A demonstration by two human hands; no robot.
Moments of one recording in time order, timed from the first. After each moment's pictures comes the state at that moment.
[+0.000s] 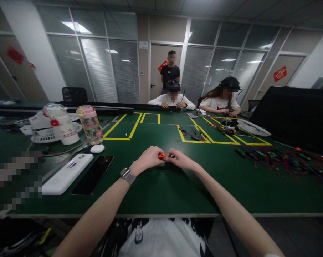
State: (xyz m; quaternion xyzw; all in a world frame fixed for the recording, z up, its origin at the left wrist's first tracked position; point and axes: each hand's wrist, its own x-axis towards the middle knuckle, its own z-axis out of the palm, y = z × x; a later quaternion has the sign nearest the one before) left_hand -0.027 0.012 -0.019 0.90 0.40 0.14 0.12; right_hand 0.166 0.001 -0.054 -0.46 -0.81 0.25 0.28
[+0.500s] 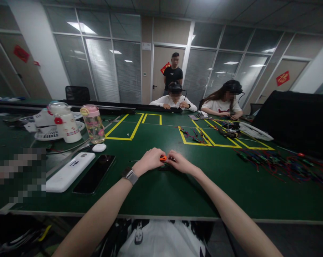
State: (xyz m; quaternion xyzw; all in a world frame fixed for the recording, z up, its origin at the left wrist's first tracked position) left_hand -0.028 0.010 -0.020 0.90 0.41 0.12 0.10; right_hand 0.161 0.001 -0.059 -0.44 -0.84 0.18 0.27
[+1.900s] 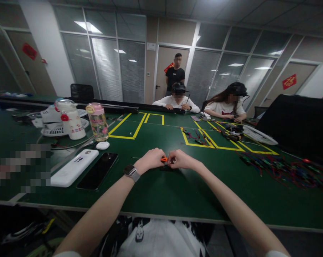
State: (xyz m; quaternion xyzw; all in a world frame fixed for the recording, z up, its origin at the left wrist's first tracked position) left_hand -0.031 0.015 -0.021 0.91 0.40 0.09 0.09; right_hand 0.159 0.006 -0.029 -0.42 -0.87 0.20 0.16
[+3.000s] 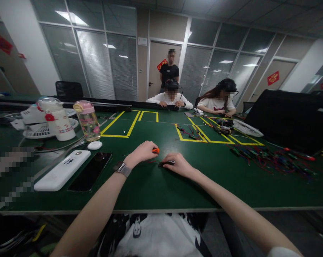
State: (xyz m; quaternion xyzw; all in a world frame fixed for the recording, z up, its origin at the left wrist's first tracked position) left_hand -0.043 0.027 -0.011 0.89 0.41 0.13 0.12; right_hand 0.158 -0.032 -0.055 -0.43 -0.86 0.12 0.27
